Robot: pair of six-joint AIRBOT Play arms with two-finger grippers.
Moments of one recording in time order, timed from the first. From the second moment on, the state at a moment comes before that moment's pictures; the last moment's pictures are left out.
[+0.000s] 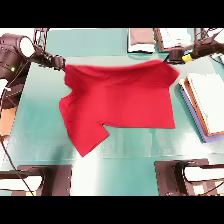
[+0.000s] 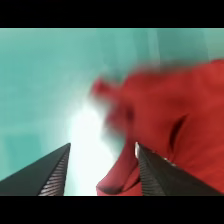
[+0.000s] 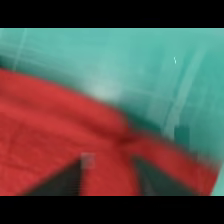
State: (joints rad) left arm -0.18 -1.49 1.62 1.65 -1.06 -1.60; right arm -0.07 -1.50 1.63 -1.12 1.20 1.33
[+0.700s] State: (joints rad) left arm 0.00 -1.15 0.99 1.45 -1.19 -1.59; right arm -0.54 -1.21 1.03 -1.12 1.35 1.28
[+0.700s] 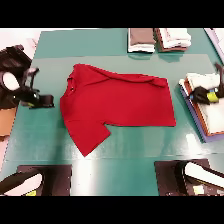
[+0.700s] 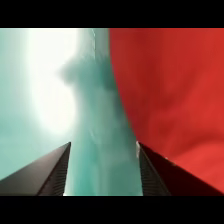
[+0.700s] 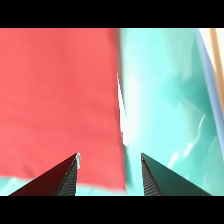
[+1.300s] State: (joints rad) left arm 0.00 -1.10 0.79 1.25 -1.11 -1.57; right arm -0.52 -1.28 0.73 -1.05 1.32 1.23
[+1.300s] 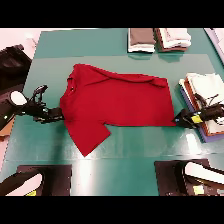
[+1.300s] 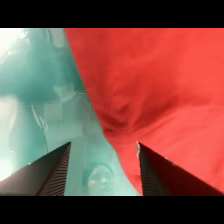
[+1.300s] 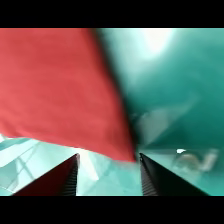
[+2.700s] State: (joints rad) left arm 0.00 -0.74 1.31 1.14 -0.97 -1.46; right arm -0.37 -0.85 1.21 -1.00 1.19 1.23
